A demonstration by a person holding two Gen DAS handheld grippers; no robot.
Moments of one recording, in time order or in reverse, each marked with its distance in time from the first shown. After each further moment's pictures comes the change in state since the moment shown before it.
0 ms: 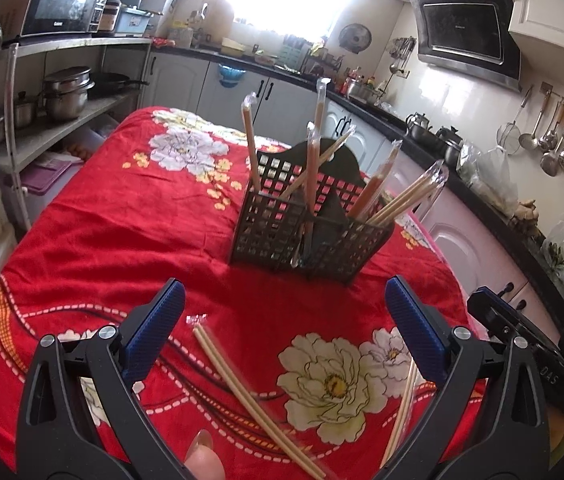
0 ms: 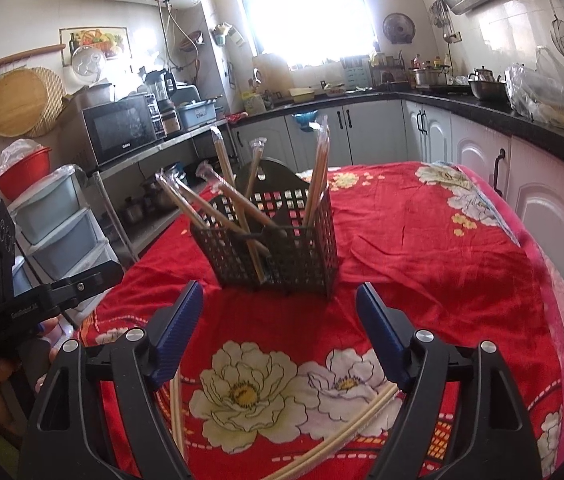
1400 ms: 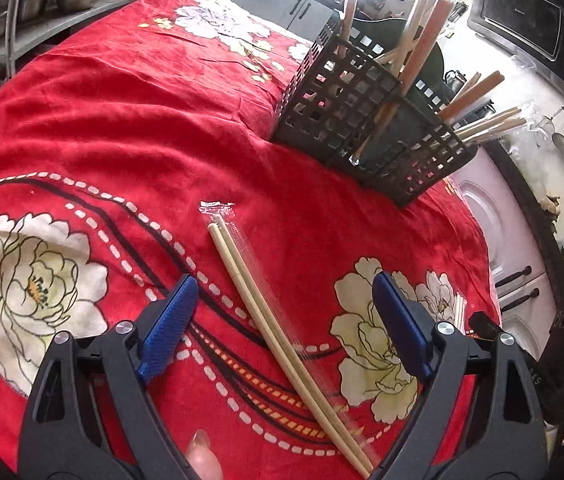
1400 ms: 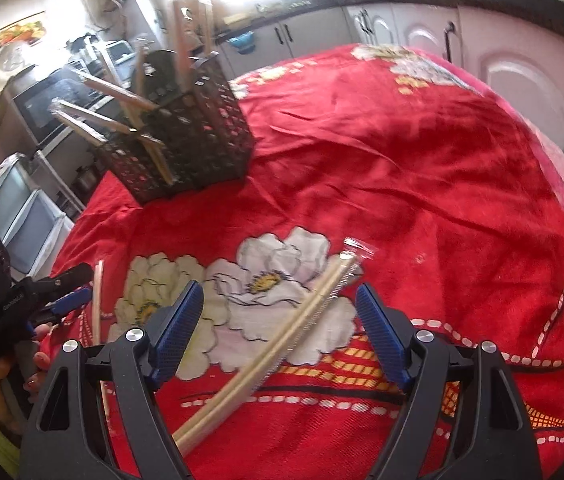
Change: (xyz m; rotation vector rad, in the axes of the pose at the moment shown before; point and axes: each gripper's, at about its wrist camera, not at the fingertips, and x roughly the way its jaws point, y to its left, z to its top) left arm 0.080 0.052 -0.056 -0.188 0.282 -0.022; right arm 0.045 -0.071 -0.067 0.225 0.283 -0.106
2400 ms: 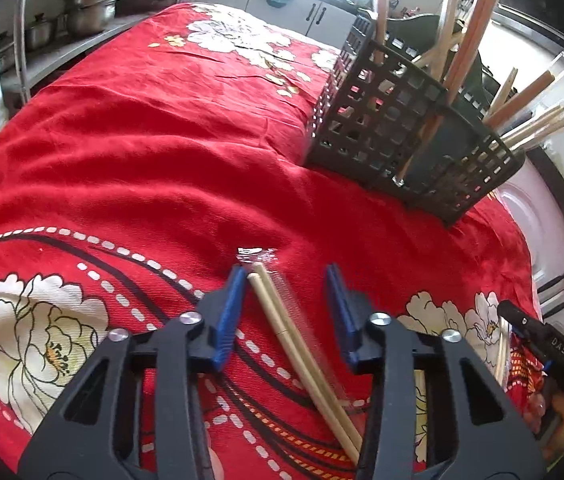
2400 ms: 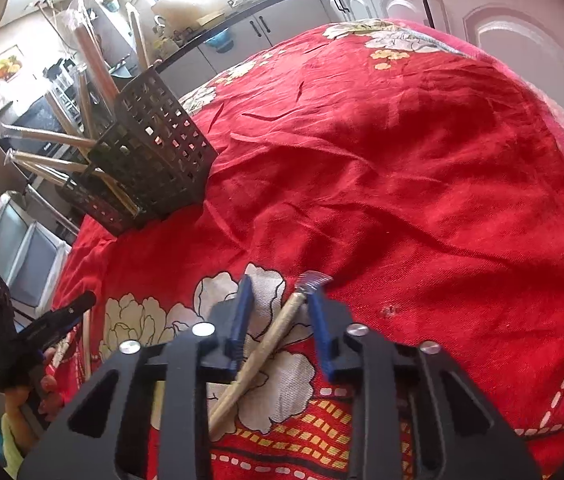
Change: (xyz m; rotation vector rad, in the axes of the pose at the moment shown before) left arm 0.015 0.004 0.023 0.055 -0.039 0.145; right arm 0.030 -0.034 0.025 0.123 0.026 0.054
